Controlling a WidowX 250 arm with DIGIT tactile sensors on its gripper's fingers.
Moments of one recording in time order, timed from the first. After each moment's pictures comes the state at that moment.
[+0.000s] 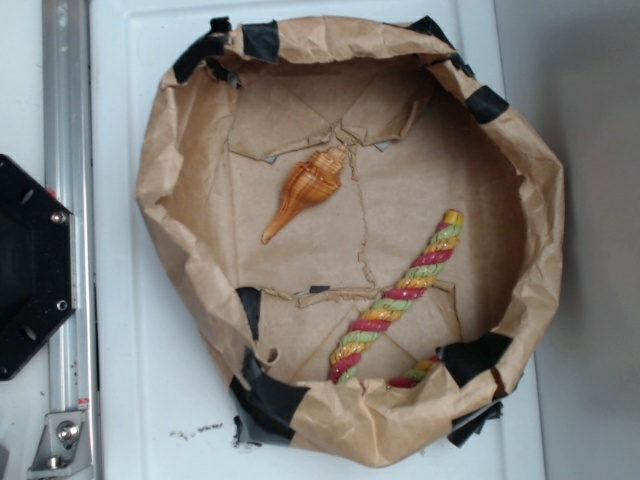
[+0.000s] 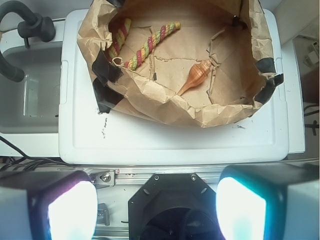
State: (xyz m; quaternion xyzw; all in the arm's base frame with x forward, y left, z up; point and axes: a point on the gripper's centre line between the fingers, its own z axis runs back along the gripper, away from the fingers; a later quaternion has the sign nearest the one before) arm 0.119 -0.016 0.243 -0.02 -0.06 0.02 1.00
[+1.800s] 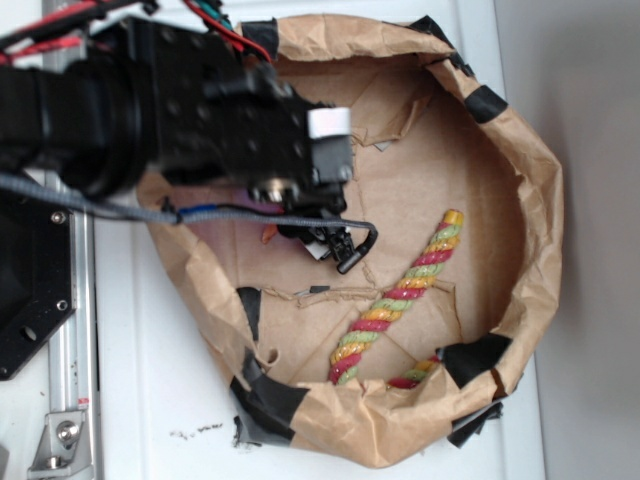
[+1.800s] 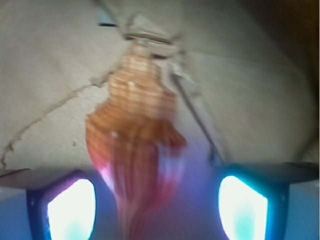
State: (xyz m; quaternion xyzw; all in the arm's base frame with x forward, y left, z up) arm 0.233 0.059 0.022 0.01 -0.06 0.34 0.94
